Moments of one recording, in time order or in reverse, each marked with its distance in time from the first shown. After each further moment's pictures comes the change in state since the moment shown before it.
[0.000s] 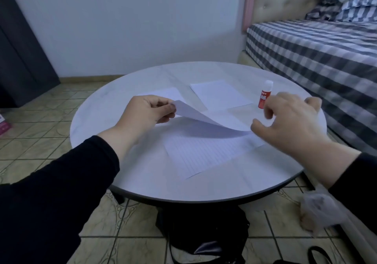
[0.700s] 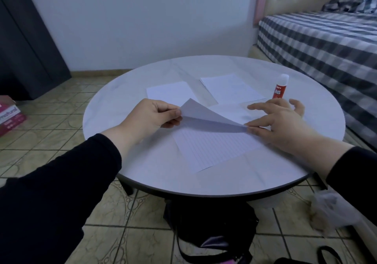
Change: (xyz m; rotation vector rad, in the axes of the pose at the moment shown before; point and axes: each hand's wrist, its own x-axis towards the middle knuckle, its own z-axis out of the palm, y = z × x) left_hand -0.006 -0.022 -0.018 0.056 -0.130 -0.055; right_hand 0.002 0.004 0.048 0.209 -0.280 -0.144
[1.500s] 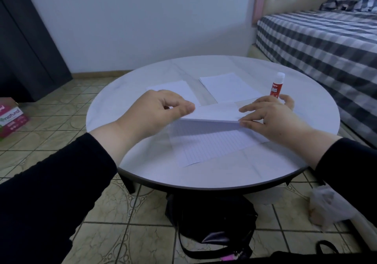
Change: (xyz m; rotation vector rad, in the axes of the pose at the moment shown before) left_hand -0.033 0.043 0.004 0.340 -0.035 0.248; right_hand 0.005 -0.009 -0.003 0.059 0.015 -0.013
